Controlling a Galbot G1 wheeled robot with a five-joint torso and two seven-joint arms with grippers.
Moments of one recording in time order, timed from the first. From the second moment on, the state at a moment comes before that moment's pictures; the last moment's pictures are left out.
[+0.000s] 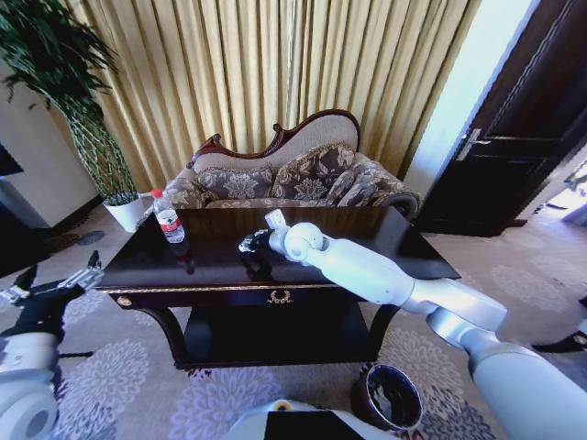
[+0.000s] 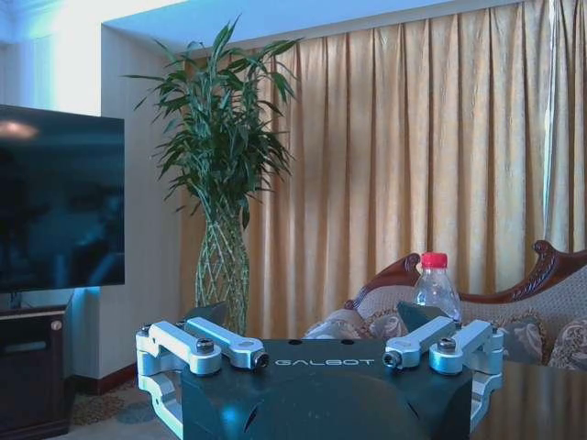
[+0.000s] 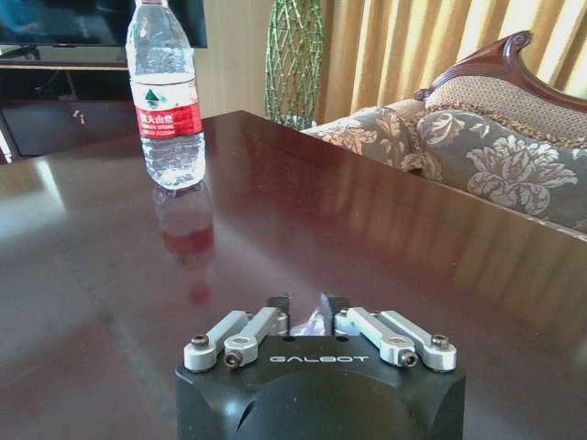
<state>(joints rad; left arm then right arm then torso) 1.82 -1.18 -1.27 -2.50 -0.76 0.31 -0.29 -0.08 1.13 -0.64 1.62 1.17 -0.64 0.23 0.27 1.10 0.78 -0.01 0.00</state>
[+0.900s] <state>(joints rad) 1.82 -1.16 -1.28 -2.50 -0.76 0.31 -0.29 -0.09 1.09 -0.63 1.63 1.11 -0.63 0.15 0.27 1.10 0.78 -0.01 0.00</state>
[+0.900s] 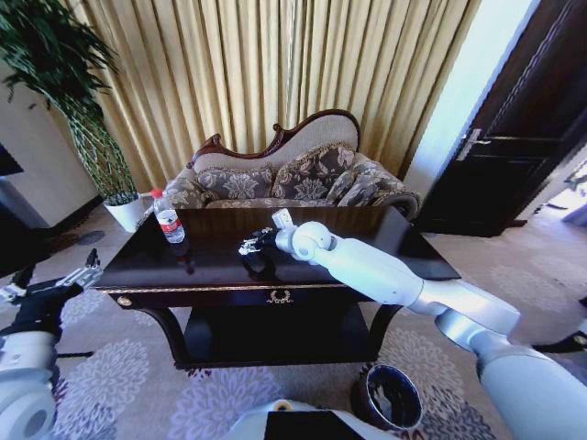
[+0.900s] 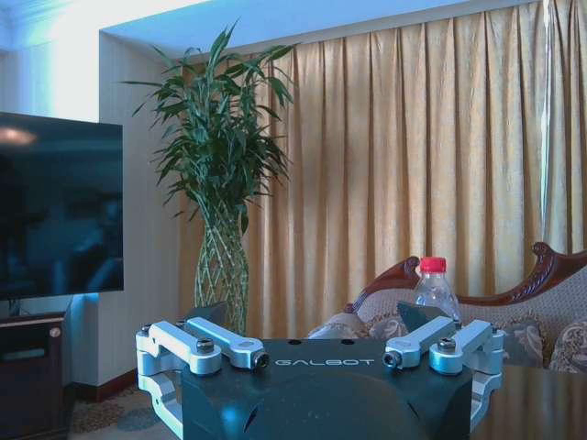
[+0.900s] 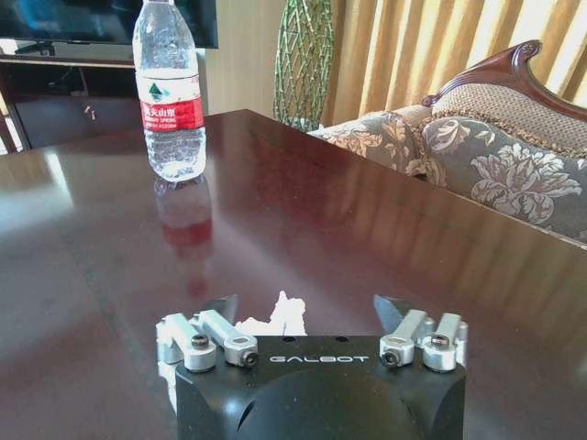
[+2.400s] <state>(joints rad) 1.81 -1.17 -1.27 -2.50 -0.76 0.28 -0.29 -0.12 1.06 -0.62 1.64 1.07 -0.53 0.12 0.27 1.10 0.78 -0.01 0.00</state>
